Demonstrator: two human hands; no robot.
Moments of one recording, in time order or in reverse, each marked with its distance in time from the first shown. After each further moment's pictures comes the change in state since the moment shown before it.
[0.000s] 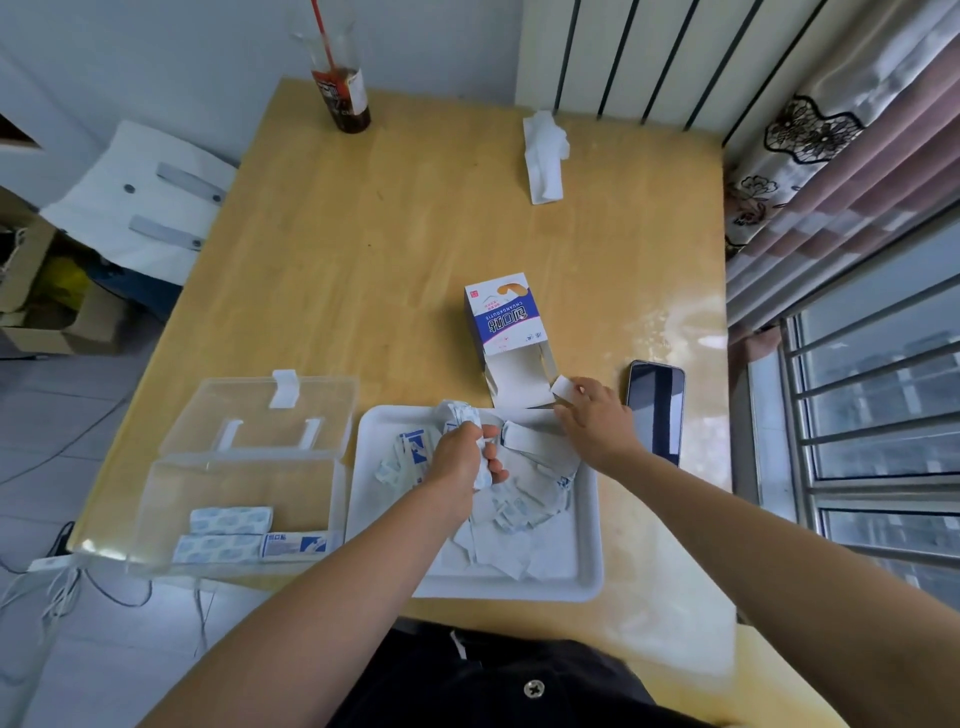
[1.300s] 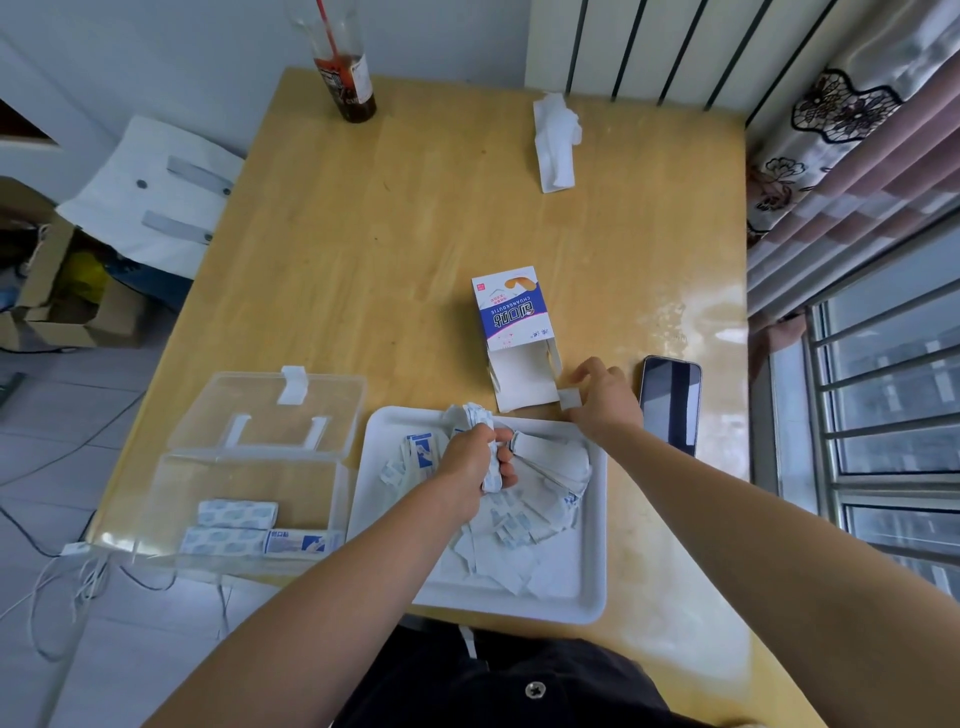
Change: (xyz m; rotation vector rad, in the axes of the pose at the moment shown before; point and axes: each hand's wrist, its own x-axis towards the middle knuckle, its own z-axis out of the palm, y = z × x) left_hand 0.009 -0.004 -0.001 0.016 -0.001 -0.080; right_hand 0.030 -0.007 0.001 0.116 0.023 0.194
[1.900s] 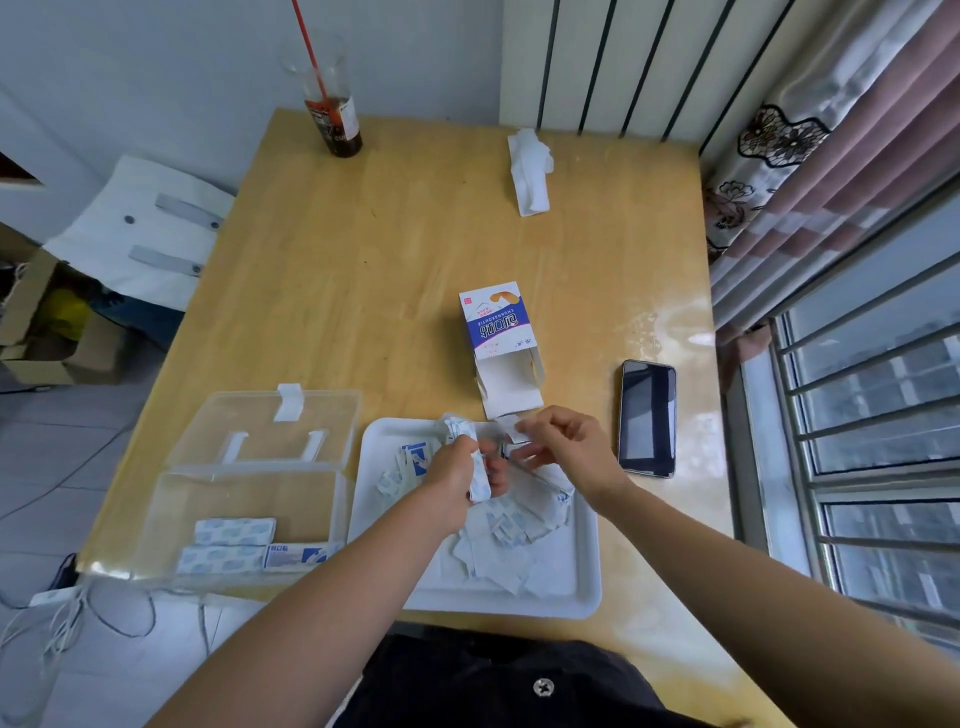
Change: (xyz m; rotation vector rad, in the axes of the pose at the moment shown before) left_hand -0.013 -0.001 -0.012 -0.015 -0.034 0.017; right_hand -0.084 -0.014 0.006 0.993 -0.195 -0.151
